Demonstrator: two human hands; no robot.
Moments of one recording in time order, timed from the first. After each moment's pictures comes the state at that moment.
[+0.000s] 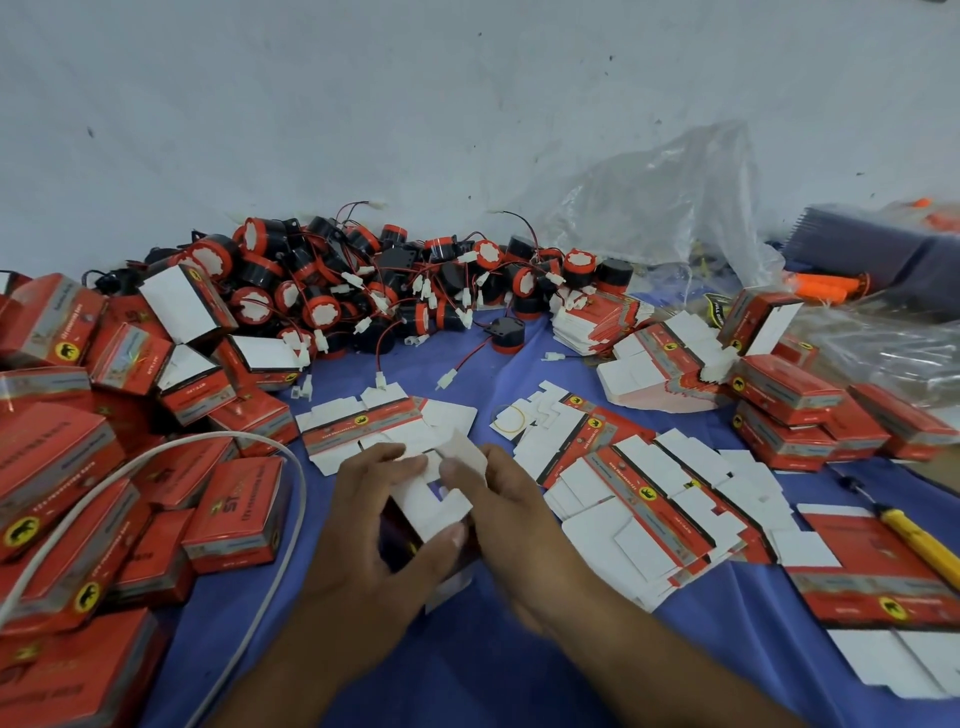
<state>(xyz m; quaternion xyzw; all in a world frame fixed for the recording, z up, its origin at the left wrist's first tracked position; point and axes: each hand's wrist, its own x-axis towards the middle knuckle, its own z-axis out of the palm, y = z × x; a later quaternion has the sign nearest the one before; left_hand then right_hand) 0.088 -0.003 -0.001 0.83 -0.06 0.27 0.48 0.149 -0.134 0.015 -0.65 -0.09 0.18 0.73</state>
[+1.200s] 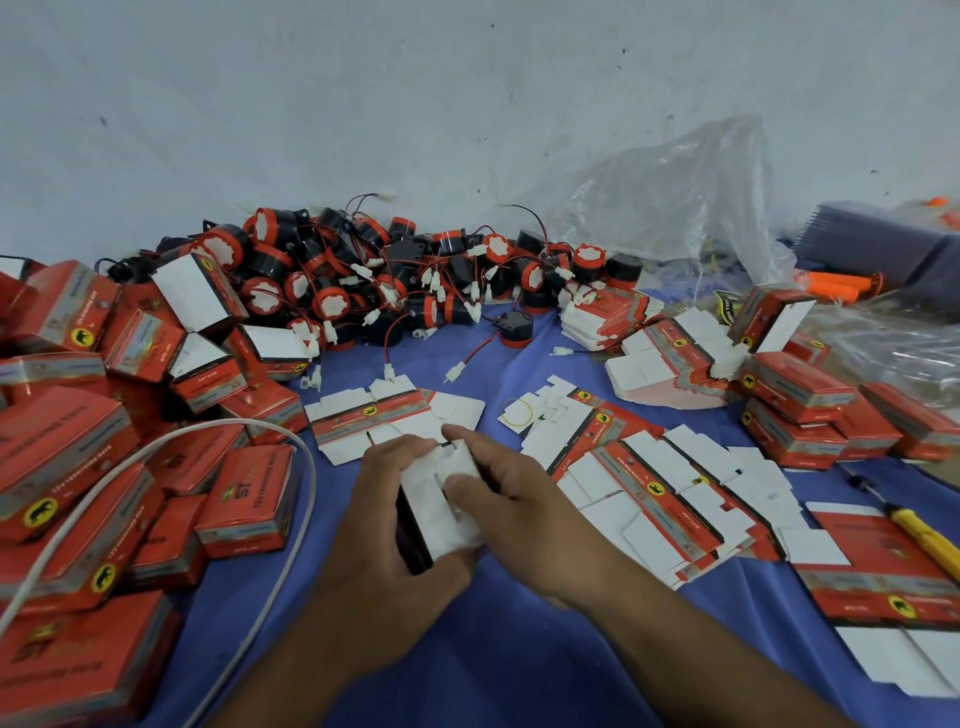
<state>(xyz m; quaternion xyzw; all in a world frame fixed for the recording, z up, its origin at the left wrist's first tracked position) 0.082 -0.011 0.007 0.81 -0.09 0.27 0.51 0.145 -0.144 0.036 -0.75 -0.26 0.16 0.59</state>
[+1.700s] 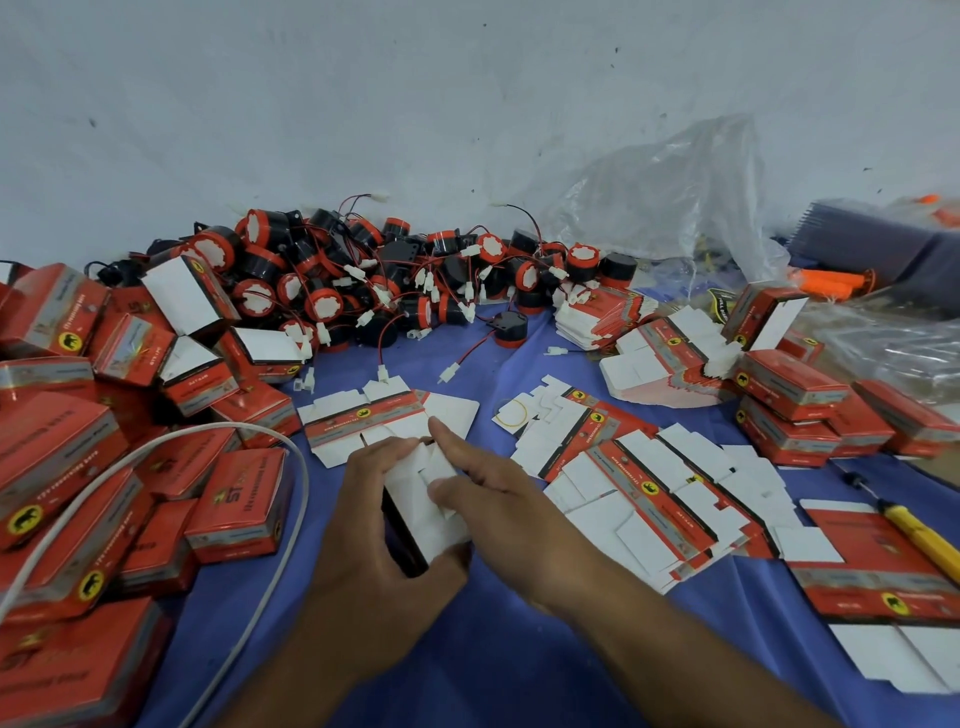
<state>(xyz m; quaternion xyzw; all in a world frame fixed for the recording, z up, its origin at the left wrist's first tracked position) 0.083 -0.011 0.000 0.82 -0.06 0.28 0.50 0.143 -0.139 0.035 -0.75 -0.20 0.19 0.59</state>
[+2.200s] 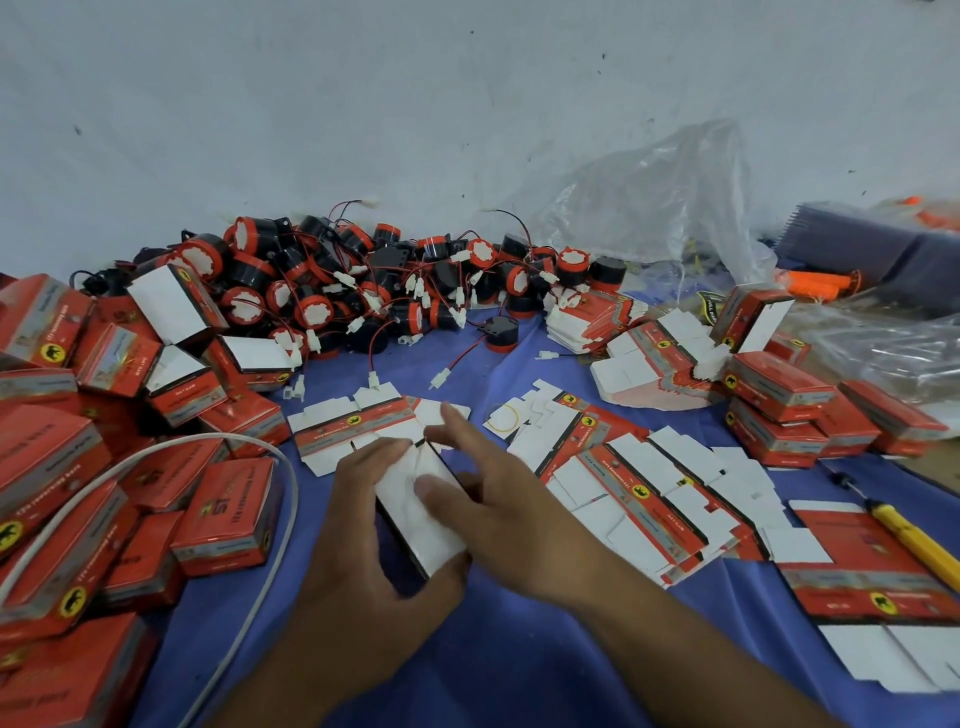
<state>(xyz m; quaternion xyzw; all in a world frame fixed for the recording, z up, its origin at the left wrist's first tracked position) 0.085 -0.010 0.003 0.82 -0.11 0.31 0.46 0.151 -0.152 0.039 -0.76 -0.31 0.12 0.56</state>
